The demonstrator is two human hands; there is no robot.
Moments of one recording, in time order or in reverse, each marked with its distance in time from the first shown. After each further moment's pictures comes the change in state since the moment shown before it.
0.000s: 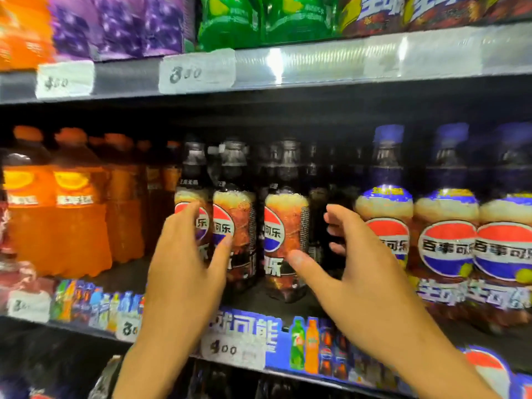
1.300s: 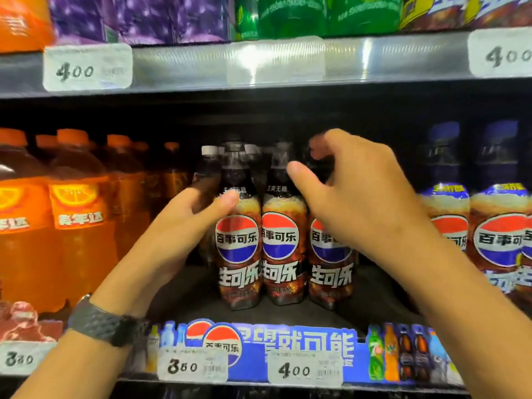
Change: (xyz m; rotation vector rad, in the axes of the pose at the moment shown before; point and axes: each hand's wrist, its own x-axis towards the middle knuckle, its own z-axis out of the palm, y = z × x) left_hand 0.102 -0.088 -0.004 -0.928 -0.579 -0.150; right_hand 0.082 -0.093 0.040 -0.462 0.273 -0.157
